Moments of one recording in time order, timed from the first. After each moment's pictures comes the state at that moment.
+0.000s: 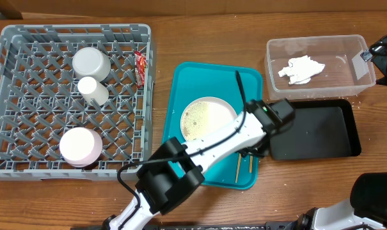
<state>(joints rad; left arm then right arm) -0.99 2.20 1.82 -1.16 -0.01 -0.80 -0.41 1.74 1.93 -1.32 -0.02 0.52</state>
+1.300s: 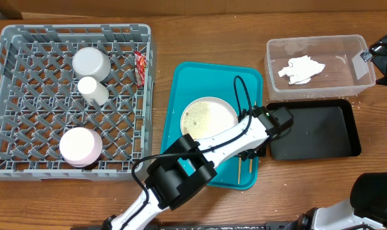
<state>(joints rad) -1.00 2.29 1.81 -1.14 -0.05 -0.90 -0.41 1.74 1.93 -1.32 -0.02 0.52</state>
